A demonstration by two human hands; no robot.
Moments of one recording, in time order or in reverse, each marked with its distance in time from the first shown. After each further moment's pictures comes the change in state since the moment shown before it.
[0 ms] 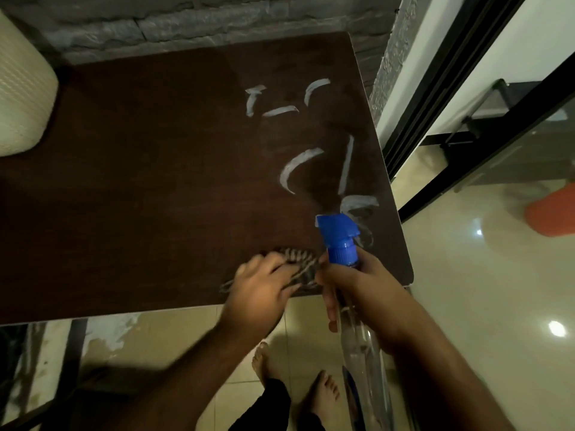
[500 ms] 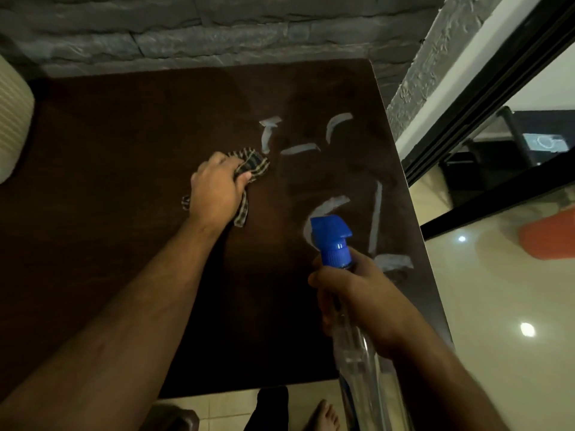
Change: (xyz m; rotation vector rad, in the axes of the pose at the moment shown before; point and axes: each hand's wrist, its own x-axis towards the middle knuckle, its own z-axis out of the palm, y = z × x) left_hand 0.230 -0.166 -0.060 0.077 0.257 -0.298; right_hand 0.096 -0.066 0.028 0.013 -0.001 0.025
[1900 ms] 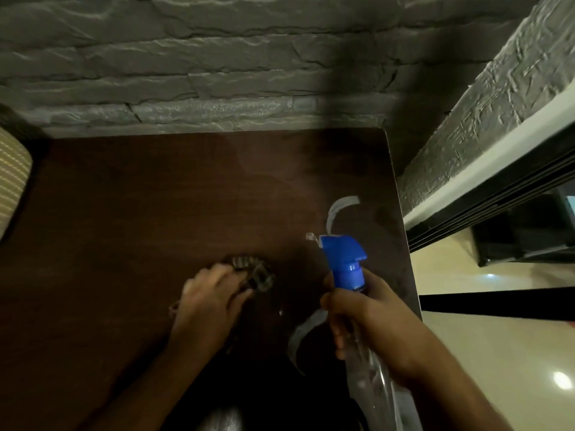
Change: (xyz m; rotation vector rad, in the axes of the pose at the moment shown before) left_hand -0.022 0.016 0.001 0.016 -0.084 0.155; right_hand 0.106 -0.102 -0.072 -0.009 -0.090 0.030
